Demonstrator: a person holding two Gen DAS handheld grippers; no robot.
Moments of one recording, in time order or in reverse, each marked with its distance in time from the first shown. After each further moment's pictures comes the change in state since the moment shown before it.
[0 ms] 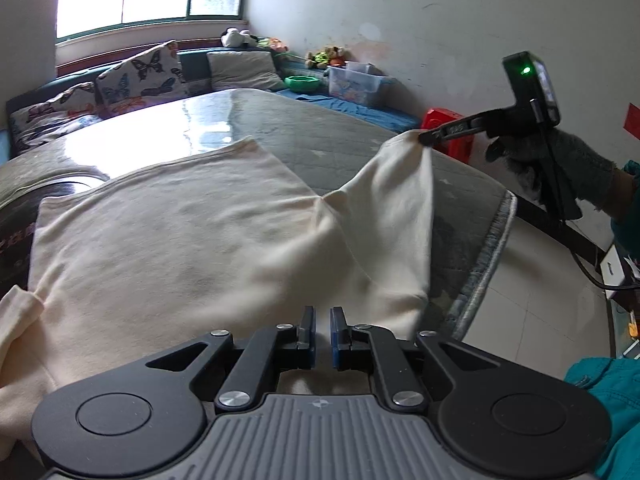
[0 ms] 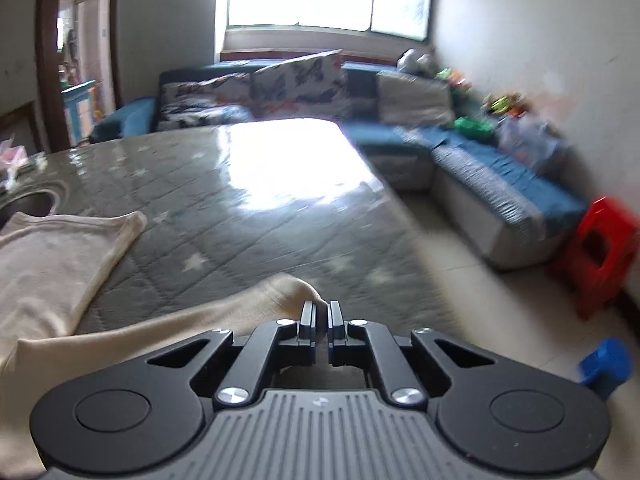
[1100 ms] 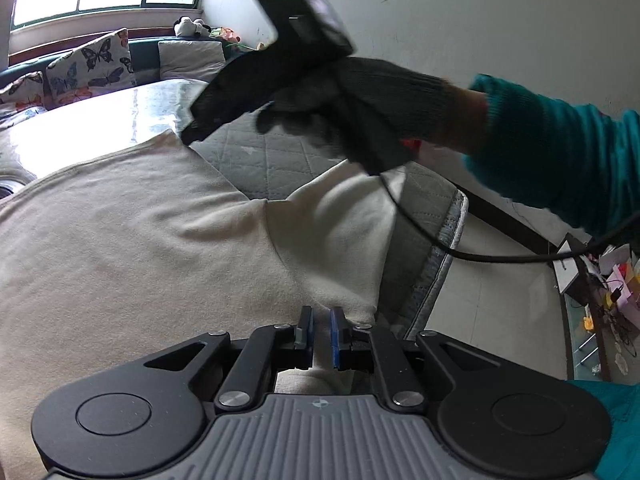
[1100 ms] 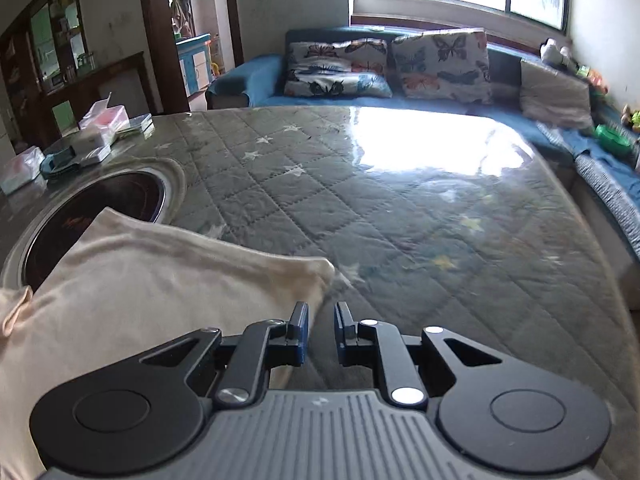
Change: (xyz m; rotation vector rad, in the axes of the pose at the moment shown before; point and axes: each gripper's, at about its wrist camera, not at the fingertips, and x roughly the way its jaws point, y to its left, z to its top) left arm 0.032 -0.016 0.015 -0.005 0.025 -0.167; right arm 0.097 0.128 0.077 -0.160 0.147 0.397
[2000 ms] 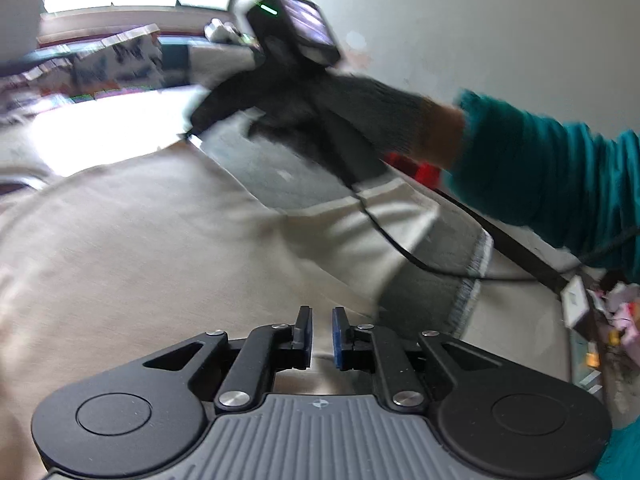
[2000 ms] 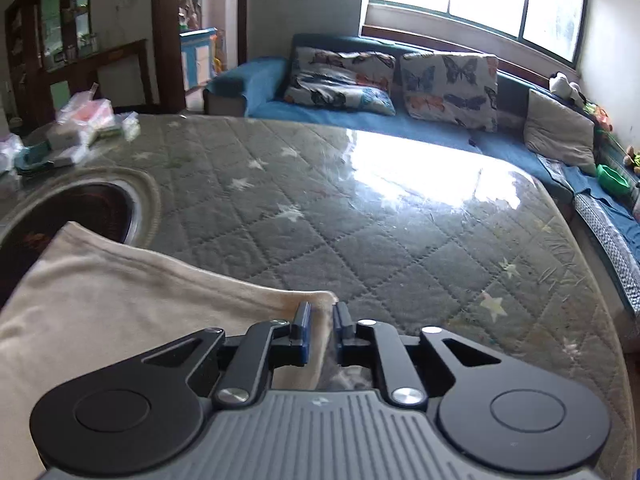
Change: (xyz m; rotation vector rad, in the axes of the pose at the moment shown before) left arm -0.017 0.011 0.010 -0.073 -0.077 0.096; right arm 0.037 0.015 0.042 -0.113 -0.040 -0.054
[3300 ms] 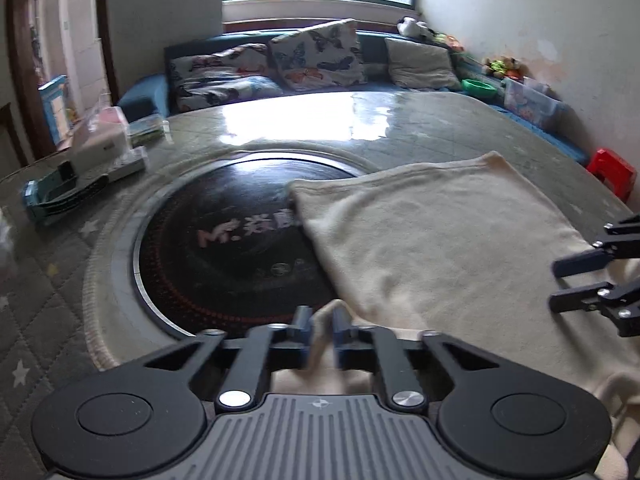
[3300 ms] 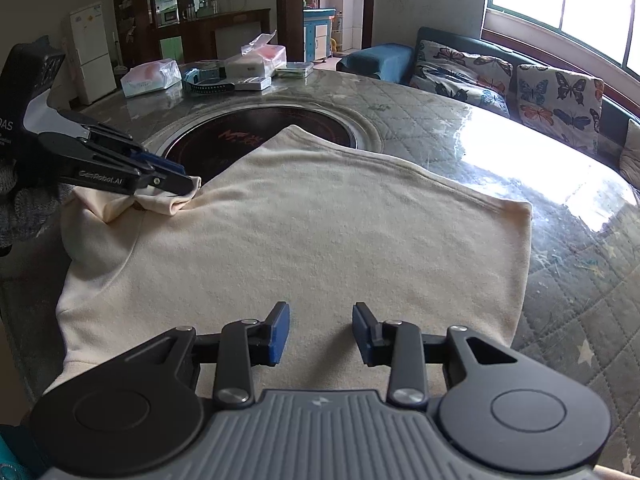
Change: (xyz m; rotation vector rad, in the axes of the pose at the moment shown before) left arm -0.053 0.170 0.003 -0.196 0.037 0.530; right arm -0.077 0.111 -0.083 -0.196 0.051 0.255
